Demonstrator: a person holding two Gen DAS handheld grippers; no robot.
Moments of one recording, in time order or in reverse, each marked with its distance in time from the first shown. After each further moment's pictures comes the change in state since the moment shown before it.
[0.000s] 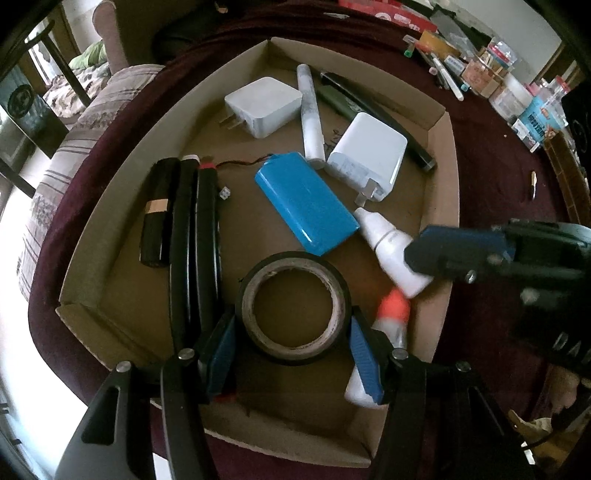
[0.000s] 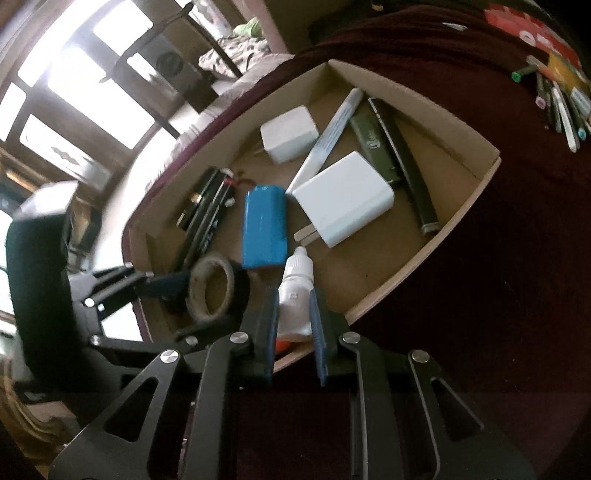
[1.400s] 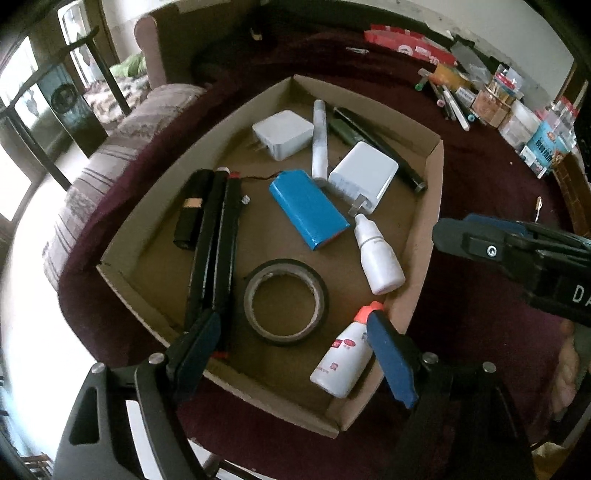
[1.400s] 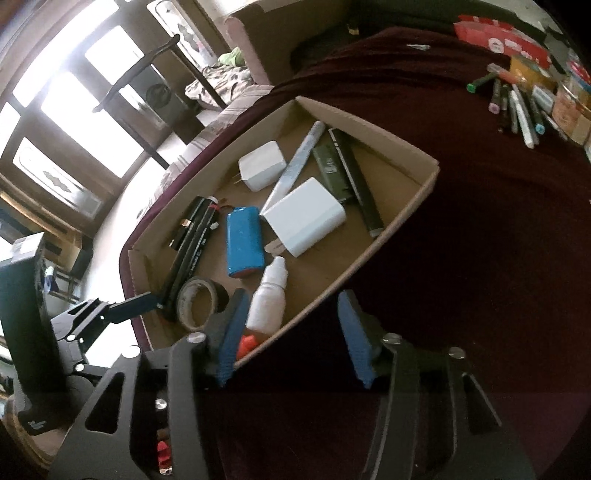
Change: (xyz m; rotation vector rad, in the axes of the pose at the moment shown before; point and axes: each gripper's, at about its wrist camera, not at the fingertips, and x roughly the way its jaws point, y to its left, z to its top) left arm -0.033 -0.023 -0.022 -0.080 -0.140 0.119; right arm -0.042 -0.018 -0.013 0.065 -0.127 -0.046
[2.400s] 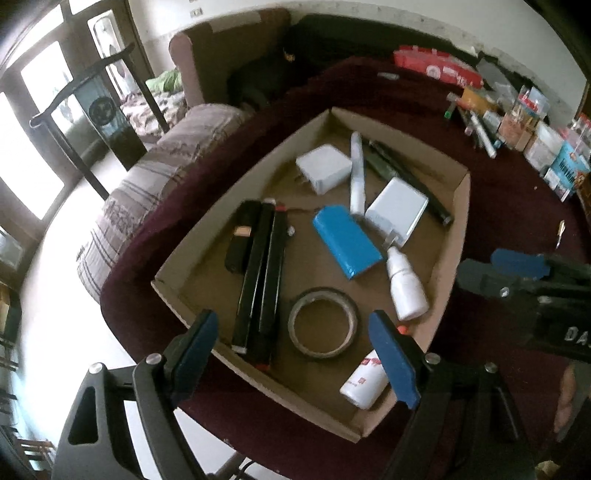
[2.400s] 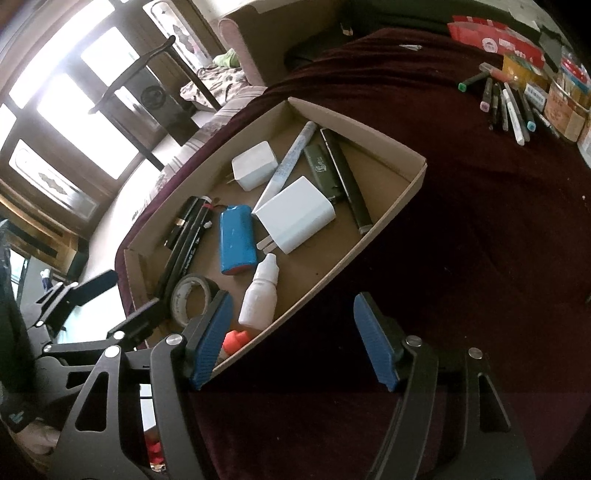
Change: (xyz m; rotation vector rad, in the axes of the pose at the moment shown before) left arm -0.015 0.014 0.012 -0.041 -0.055 0.122; right arm -0.005 -0.003 -0.001 0.000 -0.002 -0.017
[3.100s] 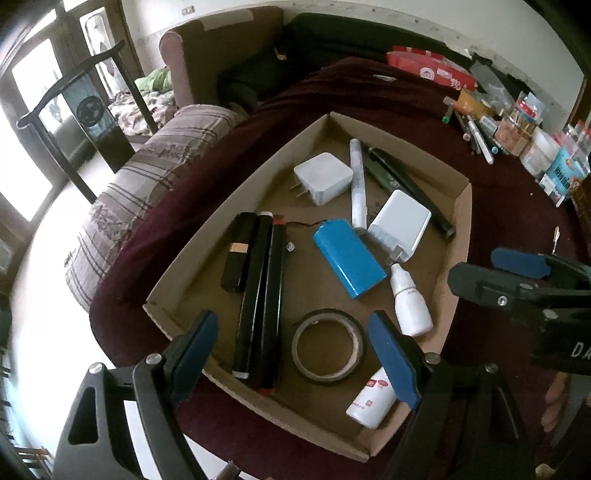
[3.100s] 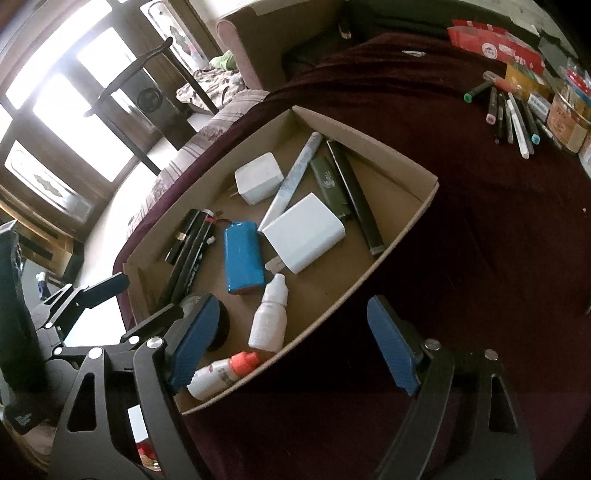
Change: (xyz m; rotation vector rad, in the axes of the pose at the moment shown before) left arm 0.005 0.012 0.013 -0.006 -0.009 -0.063; right arm 0.007 0.013 0.015 0.006 -0.012 -0.022
